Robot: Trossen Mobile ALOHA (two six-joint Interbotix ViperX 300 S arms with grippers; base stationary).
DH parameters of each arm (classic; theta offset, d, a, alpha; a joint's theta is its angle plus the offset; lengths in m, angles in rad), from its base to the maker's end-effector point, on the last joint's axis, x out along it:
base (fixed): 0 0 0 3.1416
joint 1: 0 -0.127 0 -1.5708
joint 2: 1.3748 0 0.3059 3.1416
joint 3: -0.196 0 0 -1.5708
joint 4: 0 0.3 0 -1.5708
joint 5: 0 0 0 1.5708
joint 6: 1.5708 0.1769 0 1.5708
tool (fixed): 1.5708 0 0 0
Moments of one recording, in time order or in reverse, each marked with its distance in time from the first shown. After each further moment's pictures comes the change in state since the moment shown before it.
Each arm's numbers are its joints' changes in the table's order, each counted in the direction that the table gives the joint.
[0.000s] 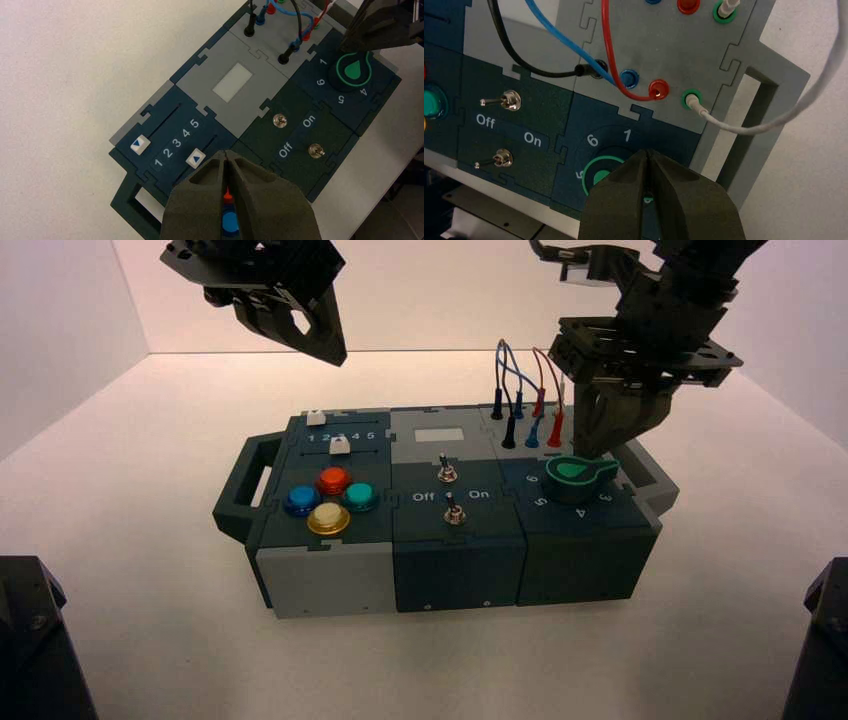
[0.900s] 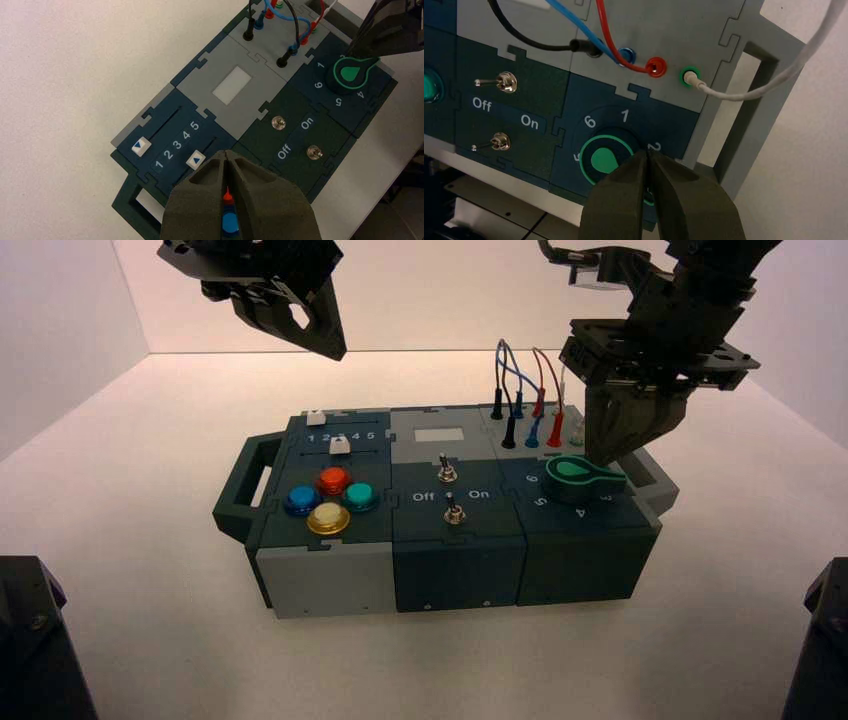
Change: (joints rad) left arm 0.000 0.014 0.000 0.002 -0.002 0.000; right arm 0.002 0.028 0.020 -0.002 -0.035 0.009
